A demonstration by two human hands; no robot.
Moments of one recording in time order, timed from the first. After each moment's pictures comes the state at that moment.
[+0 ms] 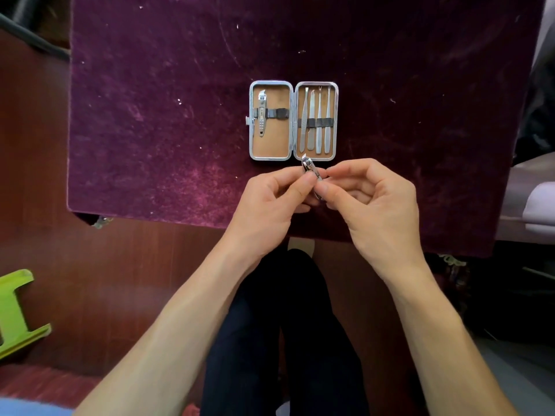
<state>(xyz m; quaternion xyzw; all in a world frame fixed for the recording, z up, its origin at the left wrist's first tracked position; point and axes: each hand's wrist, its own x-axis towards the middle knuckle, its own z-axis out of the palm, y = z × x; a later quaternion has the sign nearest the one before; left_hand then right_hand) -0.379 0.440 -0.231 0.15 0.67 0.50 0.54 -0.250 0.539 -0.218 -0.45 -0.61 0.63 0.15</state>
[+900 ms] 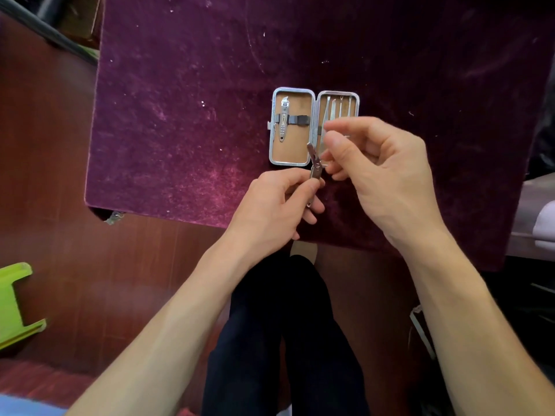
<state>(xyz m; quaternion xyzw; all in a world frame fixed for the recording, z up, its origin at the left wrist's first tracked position) -0.399 0.433 -0.224 0.20 0.74 0.40 0.51 -0.298 0.565 -0.200 -0.40 -0.68 0.60 0.13</state>
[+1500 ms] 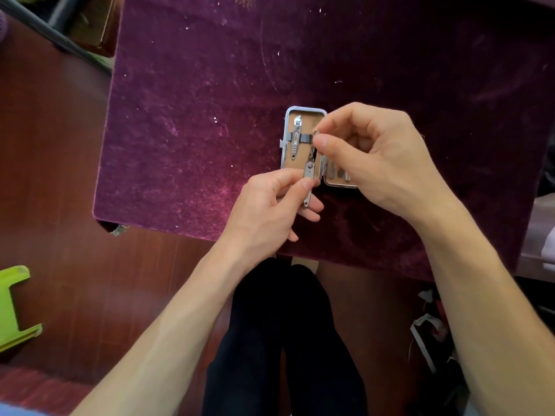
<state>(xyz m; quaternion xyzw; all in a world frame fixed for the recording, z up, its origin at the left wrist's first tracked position) -0.426 0.430 -0.225 0.16 0.71 0.47 0.50 -0.340 0.595 -0.200 -0.33 -0.79 0.51 0.02</state>
